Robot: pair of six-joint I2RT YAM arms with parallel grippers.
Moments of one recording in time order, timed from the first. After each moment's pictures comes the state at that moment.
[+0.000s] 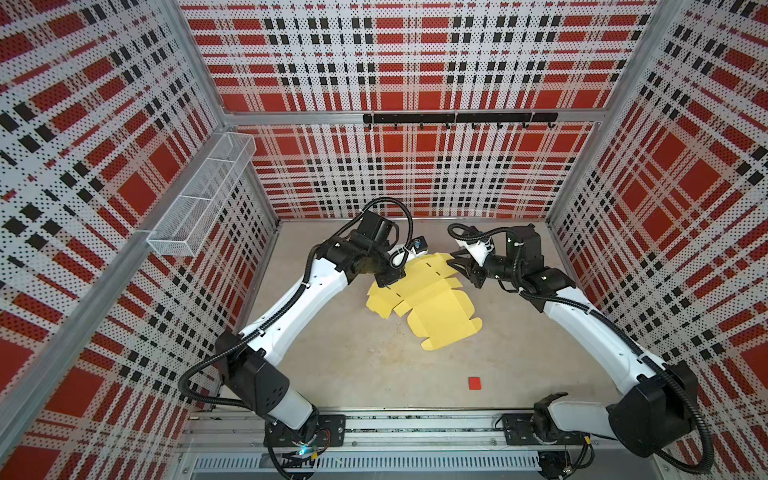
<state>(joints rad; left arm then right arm) -0.58 1.56 1.61 -0.92 0.17 0.68 0.37 1.32 1.13 -0.27 -0.60 -0.37</state>
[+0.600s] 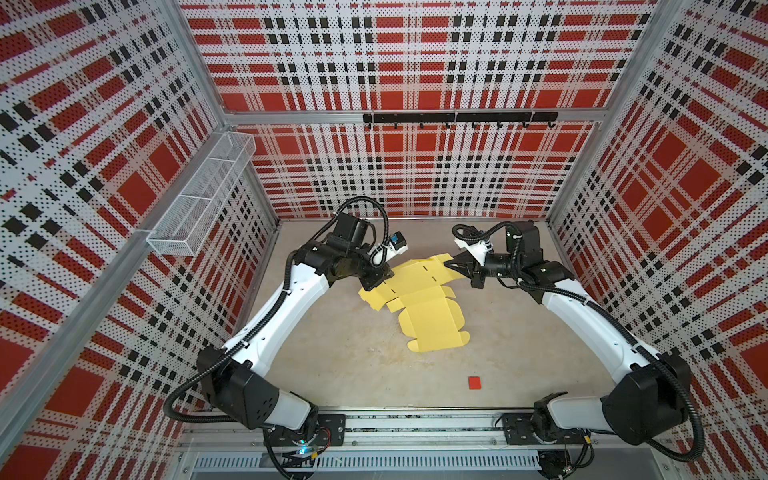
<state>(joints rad) -0.45 1.46 1.50 -0.92 0.36 0.58 0.34 1.37 1.19 -0.33 -0.83 -0.43</state>
